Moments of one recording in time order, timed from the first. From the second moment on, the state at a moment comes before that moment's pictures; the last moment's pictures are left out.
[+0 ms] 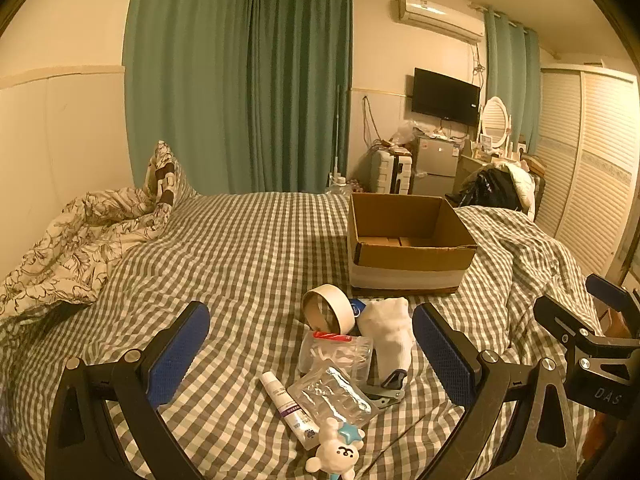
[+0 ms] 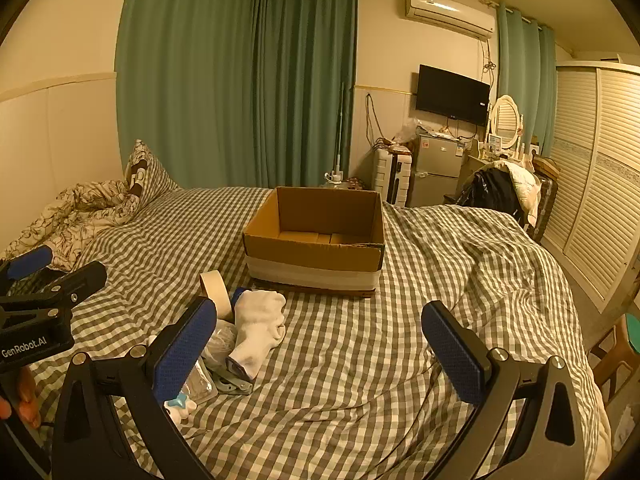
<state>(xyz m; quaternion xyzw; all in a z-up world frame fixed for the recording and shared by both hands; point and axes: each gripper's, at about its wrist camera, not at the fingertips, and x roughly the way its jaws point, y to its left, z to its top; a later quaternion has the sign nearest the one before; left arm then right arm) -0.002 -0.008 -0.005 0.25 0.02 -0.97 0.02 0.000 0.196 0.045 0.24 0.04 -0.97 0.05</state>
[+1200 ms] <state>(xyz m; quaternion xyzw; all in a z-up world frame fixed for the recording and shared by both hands) -0.003 0.004 -0.008 0.27 0.01 -0.96 0.01 0.004 0.208 0.042 0.24 0.03 -0.97 0.06</state>
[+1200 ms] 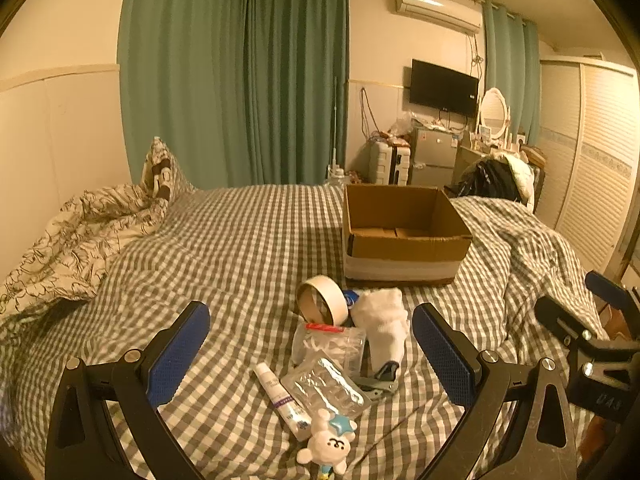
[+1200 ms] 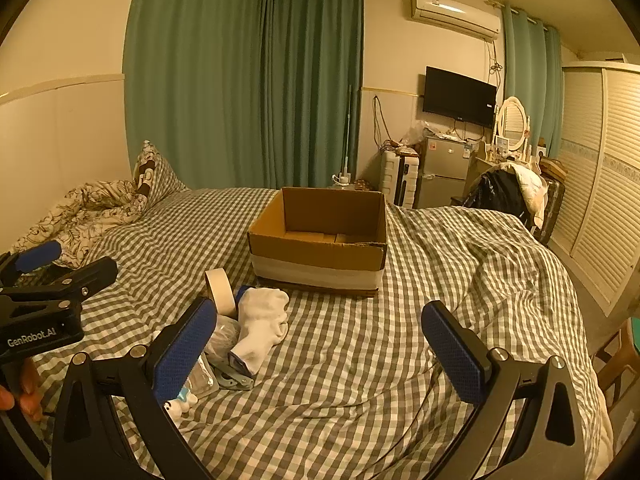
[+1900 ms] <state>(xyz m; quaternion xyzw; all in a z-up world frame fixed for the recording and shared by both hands) -0.021 0.034 -0.154 0.42 -0.07 -0.90 -0.02 -0.017 0.214 -0.015 0.31 0.04 -0.95 0.06</state>
